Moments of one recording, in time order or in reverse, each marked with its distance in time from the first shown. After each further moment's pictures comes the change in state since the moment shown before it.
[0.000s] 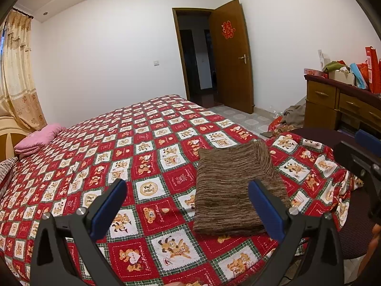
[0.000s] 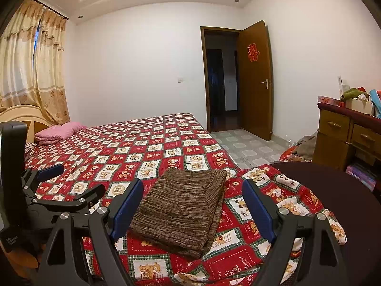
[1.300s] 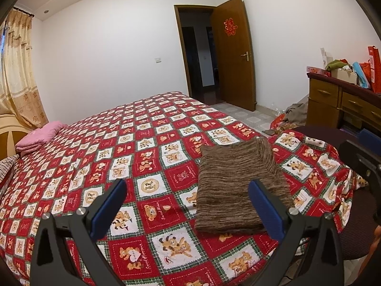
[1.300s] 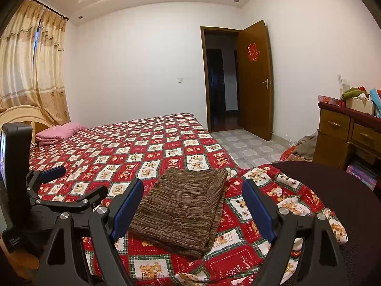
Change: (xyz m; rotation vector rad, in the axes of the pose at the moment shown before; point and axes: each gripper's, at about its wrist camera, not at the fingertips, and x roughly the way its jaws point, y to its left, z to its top) left arm 0.004 0.003 -0.006 -0.007 0.016 0.014; right arm -0.002 0.005 -0.004 0.007 -0.003 -0.004
